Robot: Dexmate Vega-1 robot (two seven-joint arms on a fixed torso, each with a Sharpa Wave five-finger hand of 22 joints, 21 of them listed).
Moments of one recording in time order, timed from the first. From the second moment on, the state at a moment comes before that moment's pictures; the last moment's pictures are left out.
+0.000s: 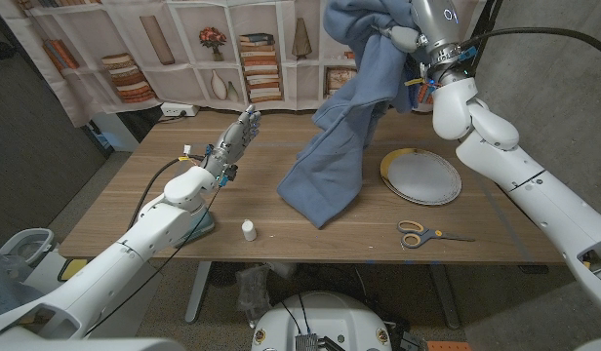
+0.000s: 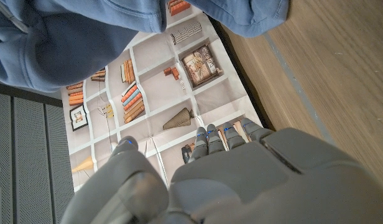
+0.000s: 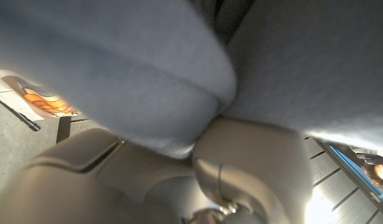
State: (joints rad) left arm 0.93 0.68 0.35 -1.62 -0.60 -0.15 0.01; left_hand 0.22 -0.02 0.15 0.05 0.31 0.02 0.04 0.19 0.18 -0.01 0.00 0.20 0.18 -0.05 0.03 0.19 0.18 -0.08 -0.03 0.20 0.18; right arm -0.65 -0.73 -0.40 -1.86 -0.62 0.00 -0.53; right_hand 1.00 0.00 0.23 -0.17 0.17 0.84 -0.13 0.27 0.22 0.95 -0.14 0.31 0.19 1.09 -0.20 0.25 0.20 1.02 -0.16 0.64 0.22
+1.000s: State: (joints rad) left arm 0.86 0.68 0.38 -1.58 -0.61 -0.11 -0.04; left_hand 0.22 -0.02 0.15 0.05 0.31 0.02 0.04 0.19 0.18 -0.01 0.00 0.20 0.18 -0.05 0.03 0.19 0.18 -0.08 -0.03 0.20 0.18; right arm -0.79 -0.77 -0.30 -1.93 -0.59 -0.11 -0.60; right_hand 1.00 0.00 0.23 -0.17 0.17 0.85 -0.13 0.27 0.22 0.96 -0.14 0.30 0.19 1.09 -0.20 0.24 0.21 1.02 -0.16 0.65 0.22
